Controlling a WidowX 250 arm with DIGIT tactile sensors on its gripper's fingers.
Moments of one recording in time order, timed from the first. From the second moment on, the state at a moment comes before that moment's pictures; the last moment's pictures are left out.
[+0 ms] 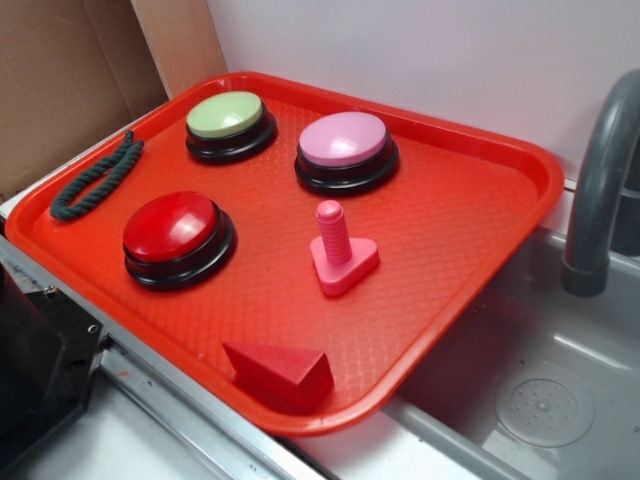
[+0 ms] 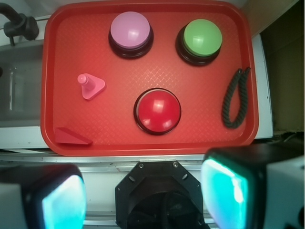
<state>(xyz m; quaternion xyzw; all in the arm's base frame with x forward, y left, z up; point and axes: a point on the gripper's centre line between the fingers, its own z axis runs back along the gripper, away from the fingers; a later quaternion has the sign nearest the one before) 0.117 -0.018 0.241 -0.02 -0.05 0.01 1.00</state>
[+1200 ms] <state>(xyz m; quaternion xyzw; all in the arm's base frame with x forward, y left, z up) 0.158 0.041 0.082 0.04 0.01 -0.03 1.00</state>
